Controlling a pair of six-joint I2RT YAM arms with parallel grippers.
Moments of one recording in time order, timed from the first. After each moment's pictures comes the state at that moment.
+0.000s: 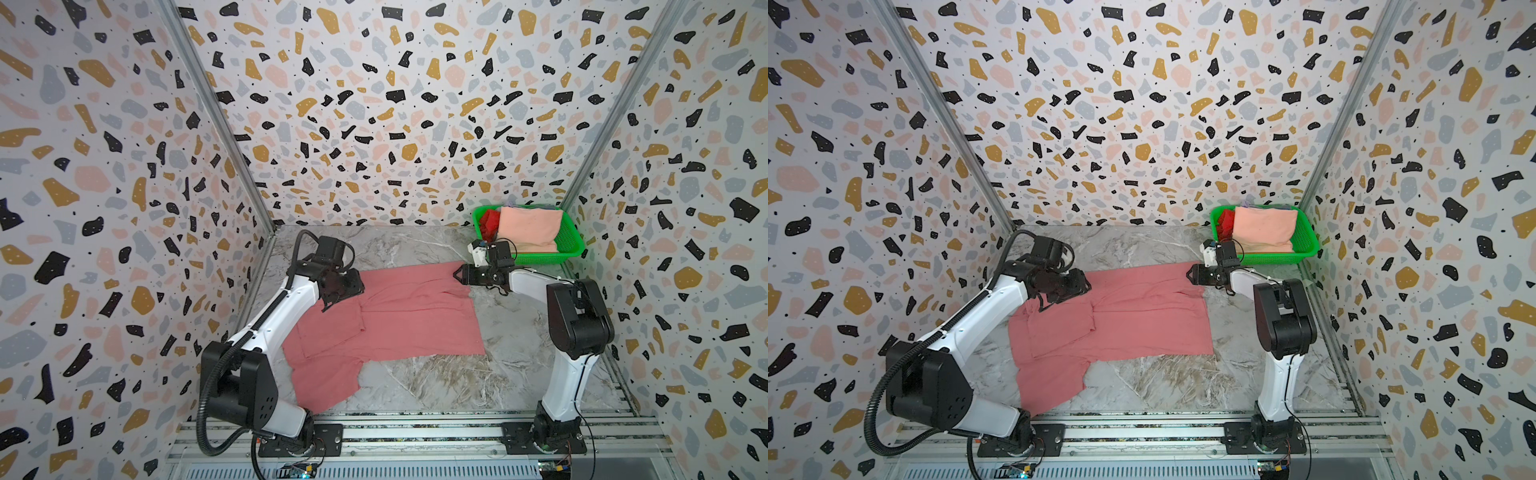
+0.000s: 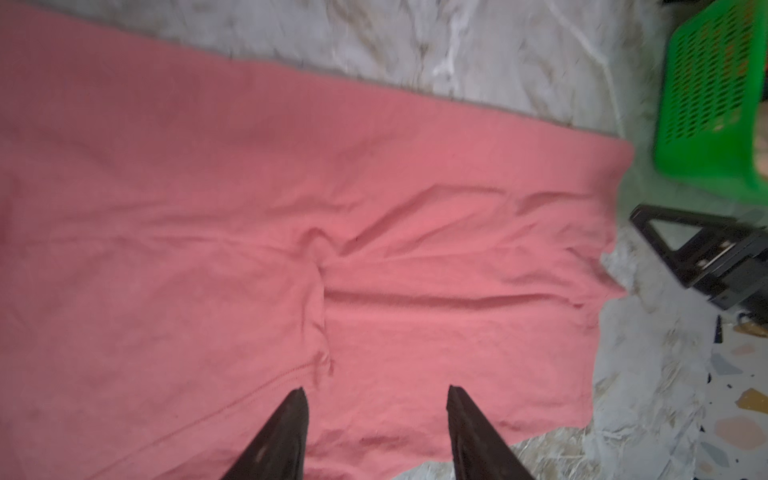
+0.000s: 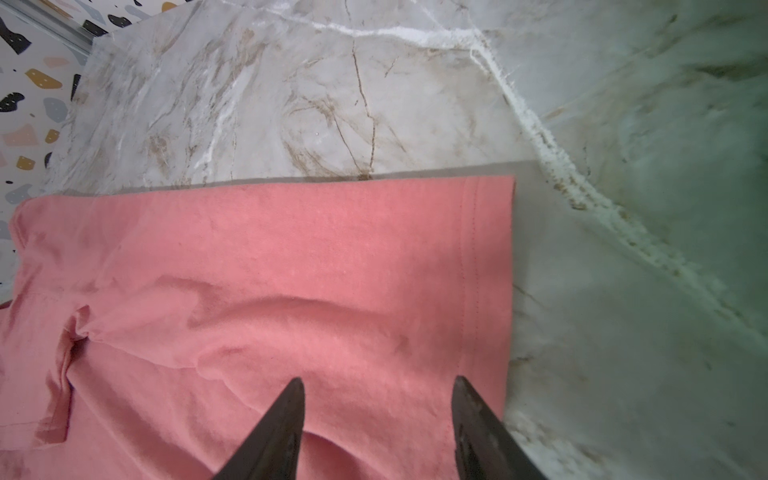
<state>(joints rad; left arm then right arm) -0.22 1.49 1.25 -0.75 0.18 -0.50 0.21 1.95 1.23 -0.10 -0.43 0.20</state>
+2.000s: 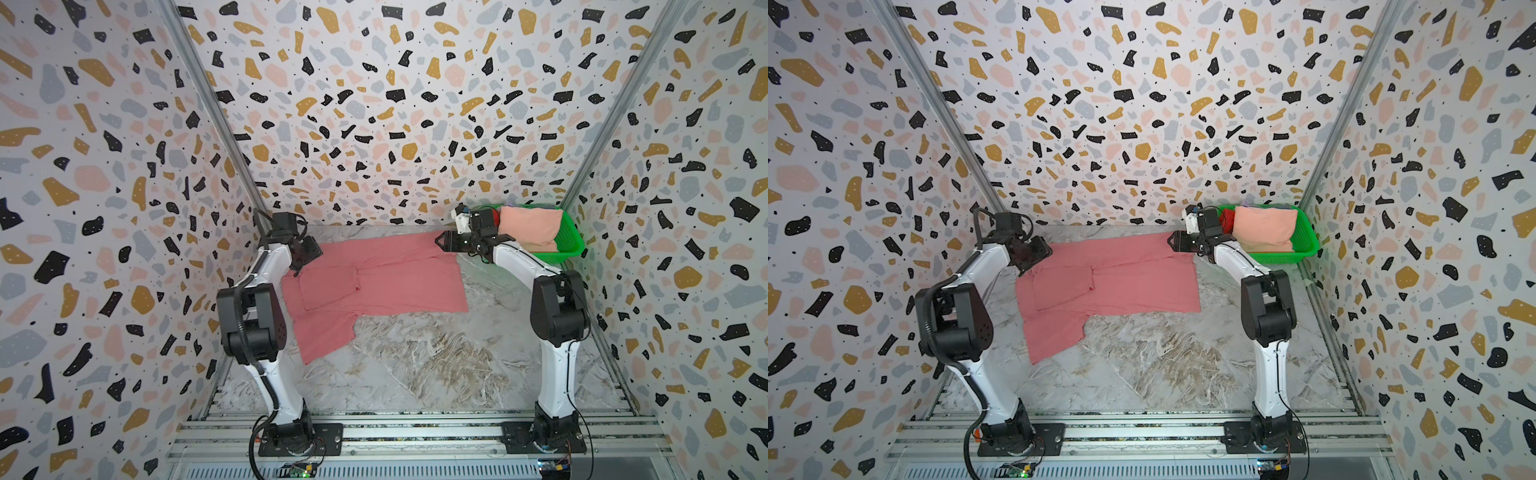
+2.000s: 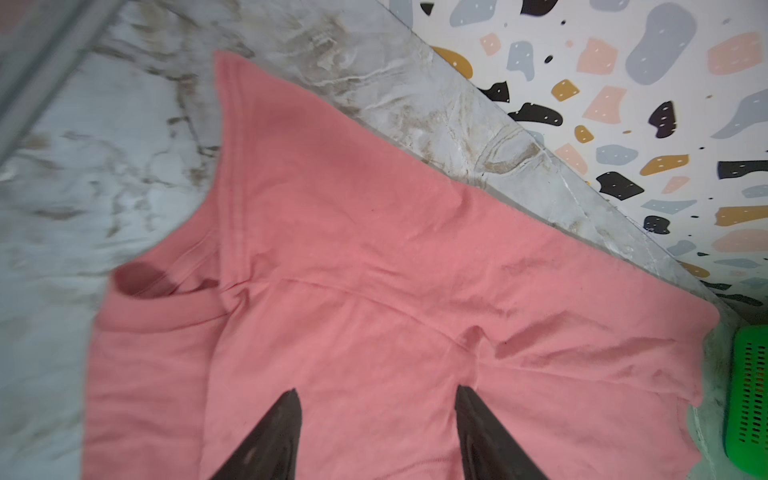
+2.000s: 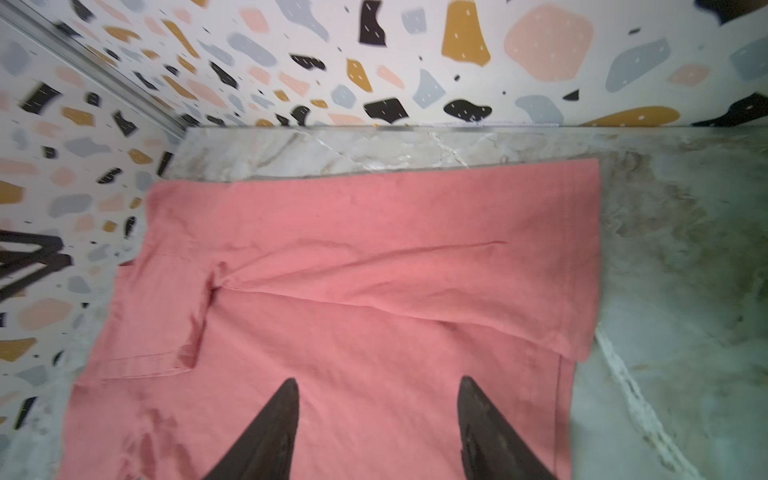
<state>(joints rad) 0.14 1.84 1.49 -0.57 0.13 -0.43 0.31 2.03 1.64 -0.25 -0.40 0.26</state>
